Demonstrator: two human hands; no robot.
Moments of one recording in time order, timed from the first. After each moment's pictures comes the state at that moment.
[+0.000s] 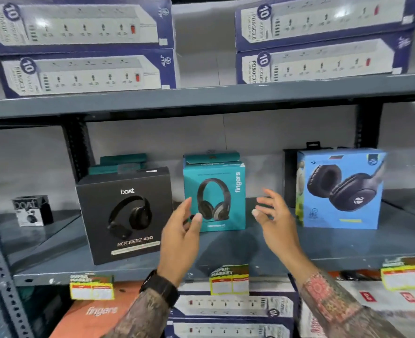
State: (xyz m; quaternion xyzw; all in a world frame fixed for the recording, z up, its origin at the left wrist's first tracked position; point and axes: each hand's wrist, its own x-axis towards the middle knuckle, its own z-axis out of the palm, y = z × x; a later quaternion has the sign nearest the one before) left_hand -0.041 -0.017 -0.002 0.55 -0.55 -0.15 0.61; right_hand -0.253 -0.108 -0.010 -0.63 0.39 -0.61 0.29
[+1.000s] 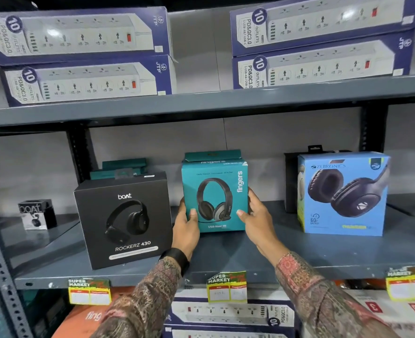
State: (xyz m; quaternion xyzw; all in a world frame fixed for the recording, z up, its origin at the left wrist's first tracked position) left_hand -0.040 -0.101 -0.010 0.54 -0.46 -0.28 0.65; right_hand -0.221 -0.157 -0.009 -0.64 0.39 -0.54 0.38
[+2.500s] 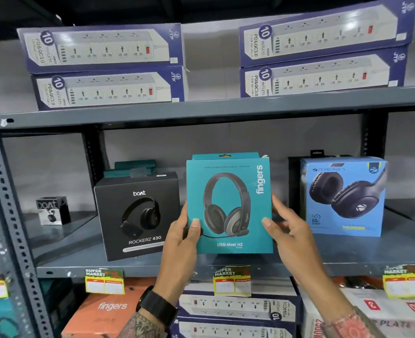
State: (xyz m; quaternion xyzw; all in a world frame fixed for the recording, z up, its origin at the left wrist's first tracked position) left_hand -0.058 0.032 0.008 0.50 -0.51 -0.25 0.65; right_hand -0.281 -0.031 0.008 -0.65 0.34 -0.58 0.36
